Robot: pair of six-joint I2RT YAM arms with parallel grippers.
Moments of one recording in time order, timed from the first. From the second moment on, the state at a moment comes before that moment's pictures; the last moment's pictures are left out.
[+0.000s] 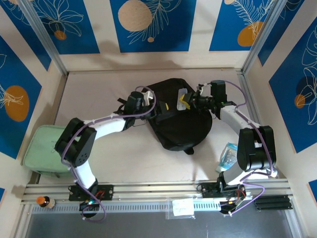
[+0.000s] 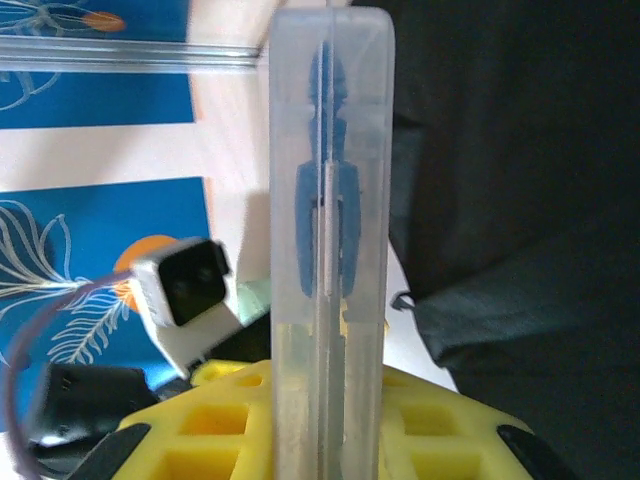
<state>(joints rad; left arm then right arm) -0.59 1.77 1.06 0.22 0.44 -0.84 0.12 1.56 1.01 -0.12 -0.89 0.96</state>
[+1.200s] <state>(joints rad) -0.60 1.92 1.28 -0.16 0.58 -0.17 0.18 1.79 1.21 -0.61 -0.94 0.73</state>
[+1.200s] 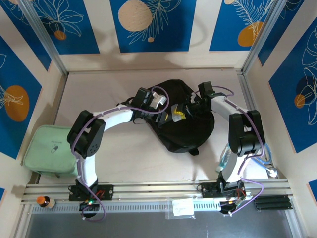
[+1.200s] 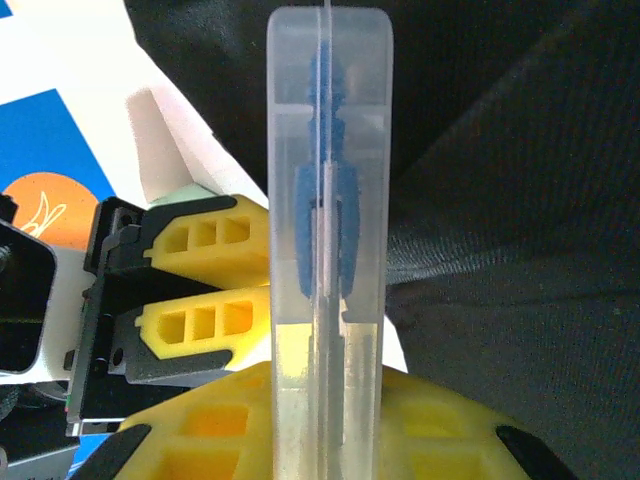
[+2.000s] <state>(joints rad) -0.63 1.91 1.32 -0.24 0.41 -0.22 0.13 1.66 0.91 -0.51 -0.97 0.76</state>
